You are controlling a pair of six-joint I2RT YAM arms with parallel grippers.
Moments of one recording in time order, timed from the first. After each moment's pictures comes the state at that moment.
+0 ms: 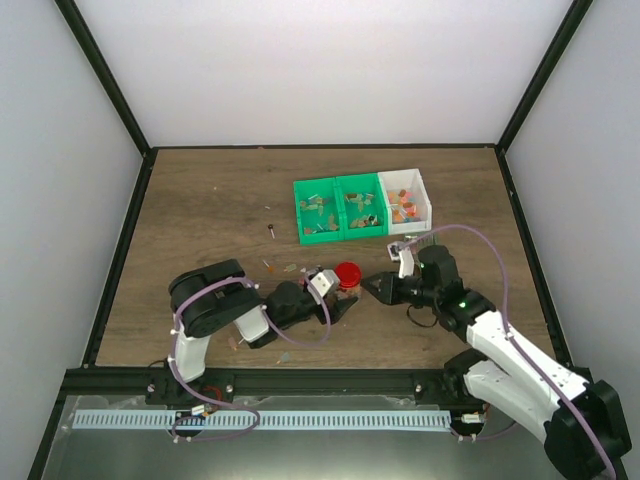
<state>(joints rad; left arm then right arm) -0.97 1.97 0.43 1.32 0.09 -0.15 0.49 0.82 0.43 -0.19 -0.54 0.57</state>
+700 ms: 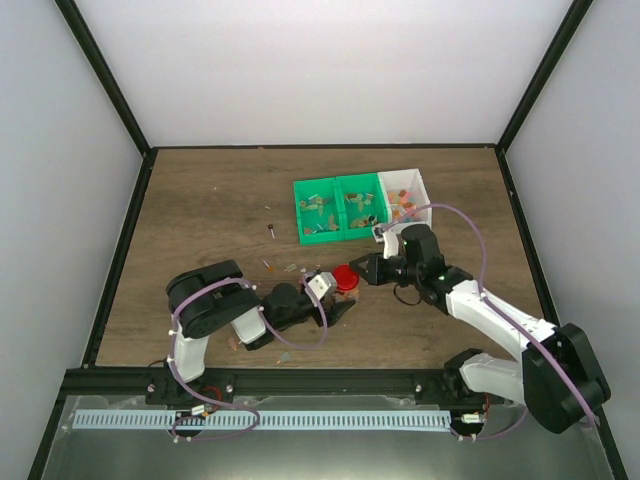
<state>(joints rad) -0.97 1.96 0.39 1.34 0.13 -0.14 0.49 1.15 0.57 -0.02 -0.54 0.48</state>
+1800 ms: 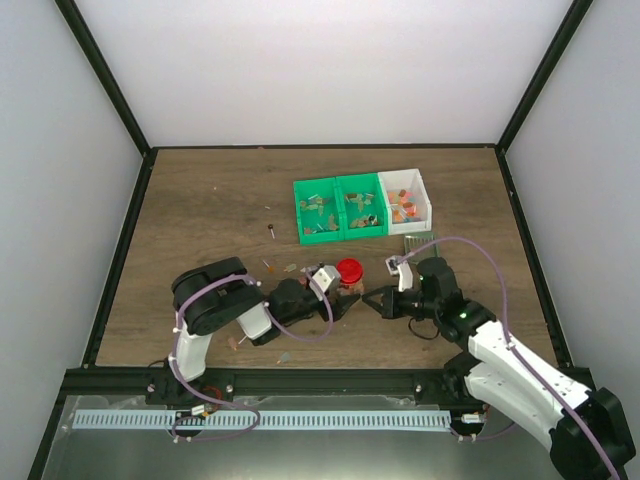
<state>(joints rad) -0.95 2.00 0.48 1.30 0.12 -0.21 0.53 0.76 0.34 -0.19 -0.57 0.58</state>
